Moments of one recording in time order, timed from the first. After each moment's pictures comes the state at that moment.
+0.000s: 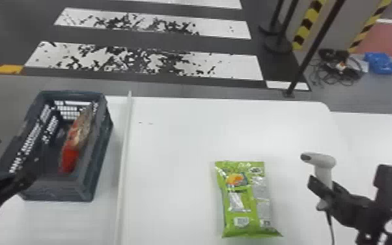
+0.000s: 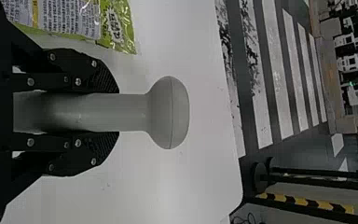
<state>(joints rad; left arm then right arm) 0.76 0.27 0.33 -2.24 0.46 0.13 -0.28 0.51 -0.21 -0.36 -1.99 -0.35 0.68 0.22</state>
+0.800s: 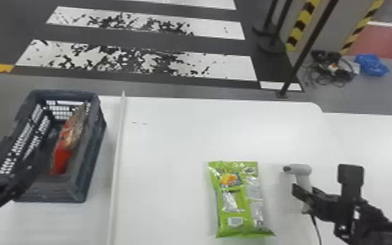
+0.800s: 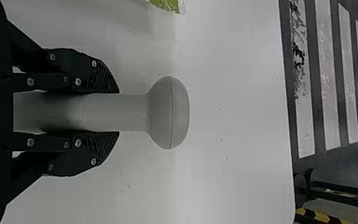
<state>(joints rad) 0.79 0.26 0.33 -2.26 0.45 0.16 -0.29 0.30 -0.30 -0.26 -1.59 -0.23 0.61 0.28</state>
